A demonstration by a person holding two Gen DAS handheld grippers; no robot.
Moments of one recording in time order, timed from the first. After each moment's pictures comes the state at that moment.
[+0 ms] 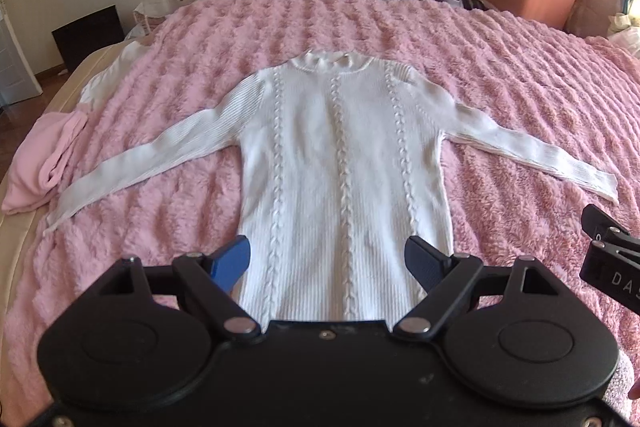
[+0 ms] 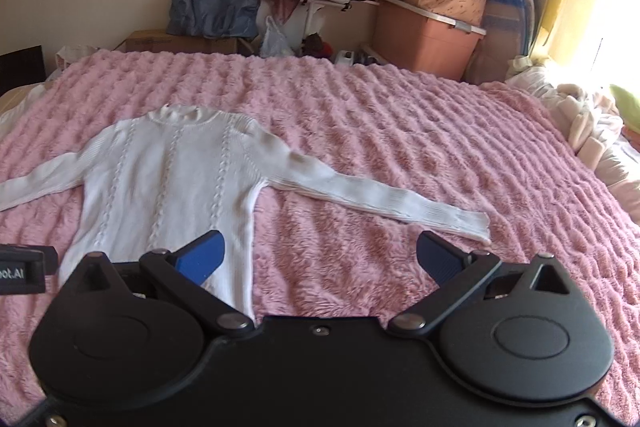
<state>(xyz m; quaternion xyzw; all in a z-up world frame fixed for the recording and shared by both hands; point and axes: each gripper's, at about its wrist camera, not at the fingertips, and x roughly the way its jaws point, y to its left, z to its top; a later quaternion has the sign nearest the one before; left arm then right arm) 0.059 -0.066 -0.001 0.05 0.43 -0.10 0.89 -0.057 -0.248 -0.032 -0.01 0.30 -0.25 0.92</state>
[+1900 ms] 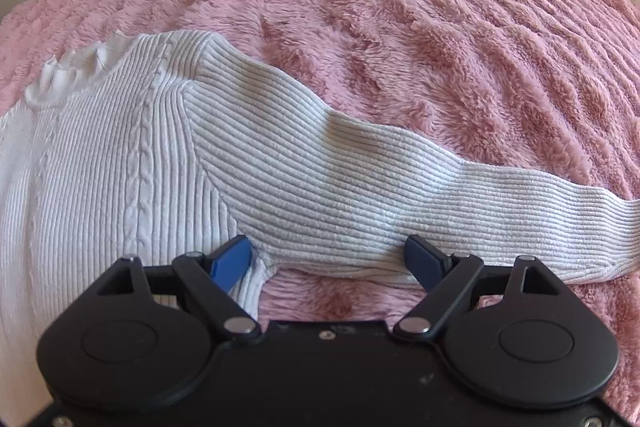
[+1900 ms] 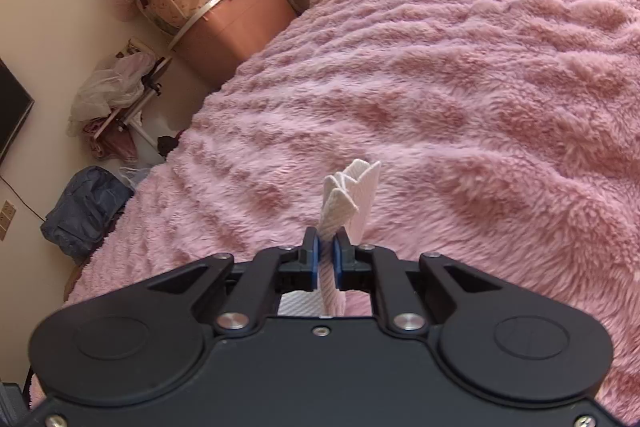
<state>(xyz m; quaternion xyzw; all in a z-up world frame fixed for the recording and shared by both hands) 0.332 -0.343 -0.201 0.08 0.49 -0.20 0.85 0.027 -0.604 -0.177 0.40 0.13 -0.32 0.85</state>
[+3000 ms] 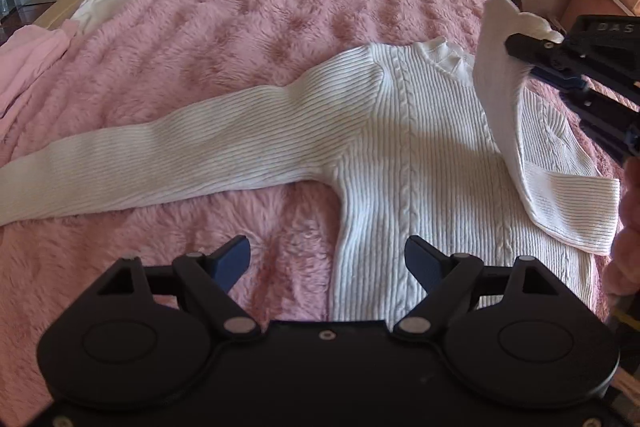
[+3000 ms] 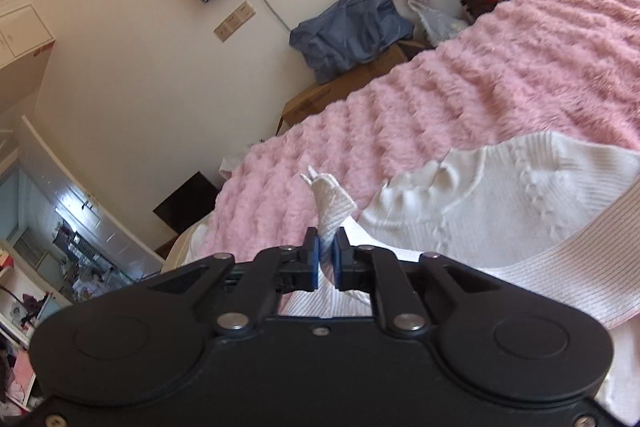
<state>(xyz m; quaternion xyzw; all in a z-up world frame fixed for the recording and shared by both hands) 0.278 0.050 -0.138 -0.08 0.48 -0.03 0.87 0.262 -0.210 -0.117 0.30 0.22 0.06 0.93</state>
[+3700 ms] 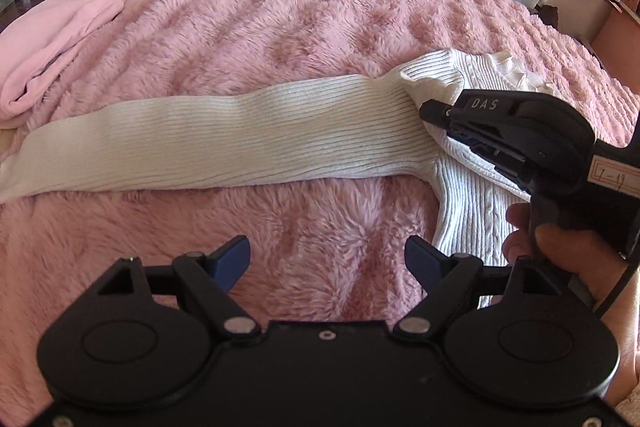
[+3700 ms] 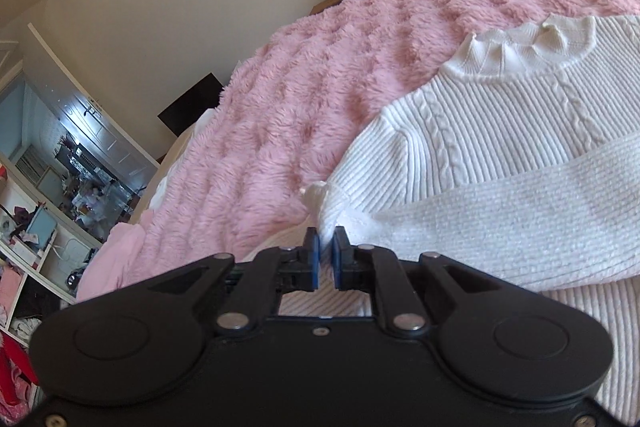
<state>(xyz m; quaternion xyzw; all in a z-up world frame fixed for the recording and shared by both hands) 0.262 0.114 -0.153 -0.10 0.49 0.01 0.87 0.309 -0.109 -0.200 0.24 0.32 0.11 0.91</state>
